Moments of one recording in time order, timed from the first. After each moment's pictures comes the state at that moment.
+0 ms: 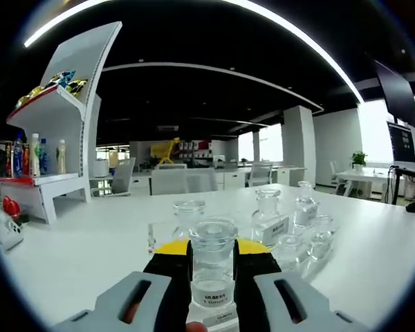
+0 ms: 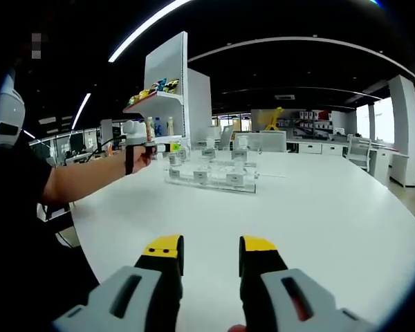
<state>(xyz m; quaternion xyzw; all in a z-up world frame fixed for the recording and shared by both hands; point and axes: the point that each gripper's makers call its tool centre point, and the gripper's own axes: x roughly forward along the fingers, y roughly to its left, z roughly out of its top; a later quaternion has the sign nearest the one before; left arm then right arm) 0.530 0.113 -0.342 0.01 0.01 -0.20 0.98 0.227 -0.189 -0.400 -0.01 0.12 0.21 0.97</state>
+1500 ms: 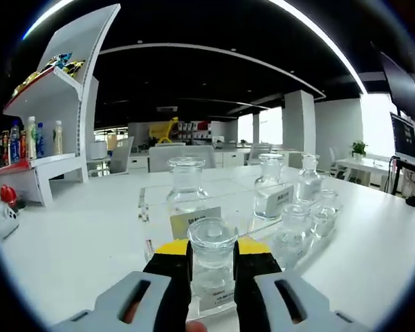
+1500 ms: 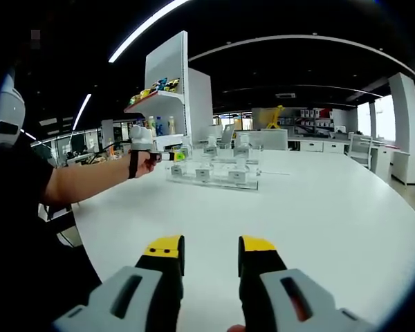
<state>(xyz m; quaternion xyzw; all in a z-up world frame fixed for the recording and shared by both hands) 0.542 0.113 -0.388 0.01 0.08 -0.20 0.98 0.224 -0.187 -0.405 0.00 0.12 0.21 0.97</state>
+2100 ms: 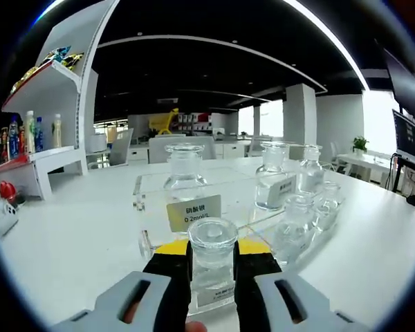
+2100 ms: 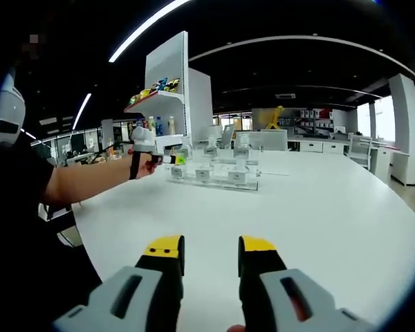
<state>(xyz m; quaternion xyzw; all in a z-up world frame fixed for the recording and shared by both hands) 0.552 0.116 -0.400 0.02 0.11 -0.20 0.97 0.222 -0.186 -0.403 -0.01 0.12 0.21 0.97</state>
